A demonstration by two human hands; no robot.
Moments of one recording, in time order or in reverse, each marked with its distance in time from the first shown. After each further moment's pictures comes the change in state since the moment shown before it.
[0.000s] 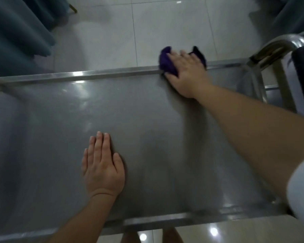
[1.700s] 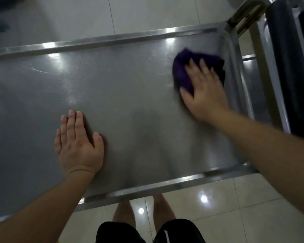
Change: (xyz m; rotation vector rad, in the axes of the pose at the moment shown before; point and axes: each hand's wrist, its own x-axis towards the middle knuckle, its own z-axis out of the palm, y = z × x) left_hand 0.000 0.004 -0.006 0.006 -0.037 0.021; right_hand -0.176 0.062 0.033 0.026 0.067 0.138
